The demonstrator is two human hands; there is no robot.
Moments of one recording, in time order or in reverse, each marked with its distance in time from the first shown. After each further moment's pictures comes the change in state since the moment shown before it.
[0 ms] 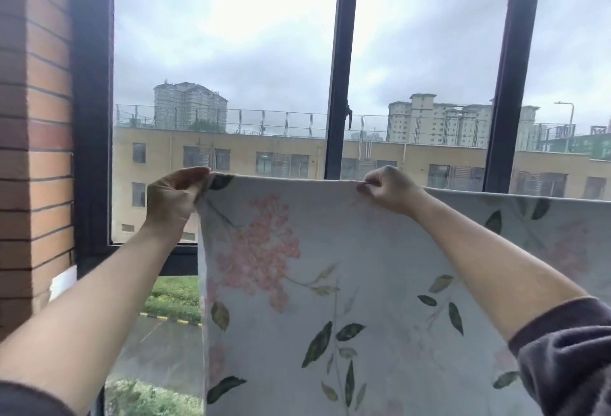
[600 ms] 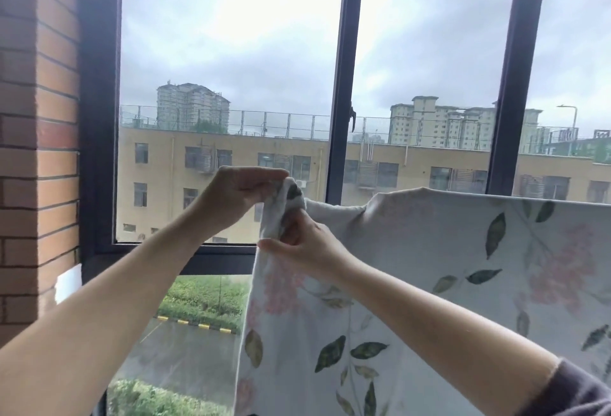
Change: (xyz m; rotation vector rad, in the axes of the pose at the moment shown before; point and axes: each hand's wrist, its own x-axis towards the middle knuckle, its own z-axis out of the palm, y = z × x) left_hand -0.043 0.055 0.040 0.283 -0.573 0.315; right_hand -0.086 -0.143 0.063 0.490 -0.163 -0.068
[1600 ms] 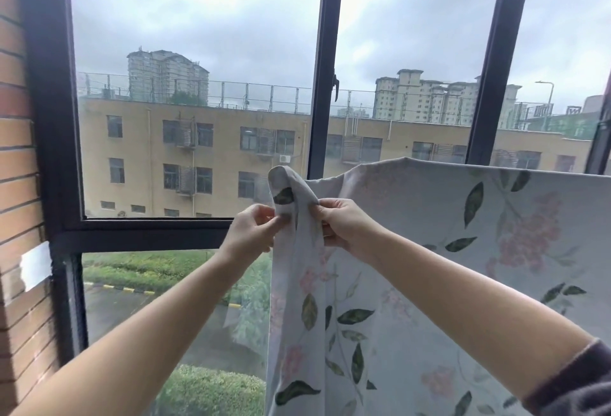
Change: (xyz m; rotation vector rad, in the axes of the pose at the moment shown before) left_hand -0.044 -0.055 0.100 -0.229 0.045 -0.530; right_hand -0.010 0.051 -0.035 0.724 0.008 0.380
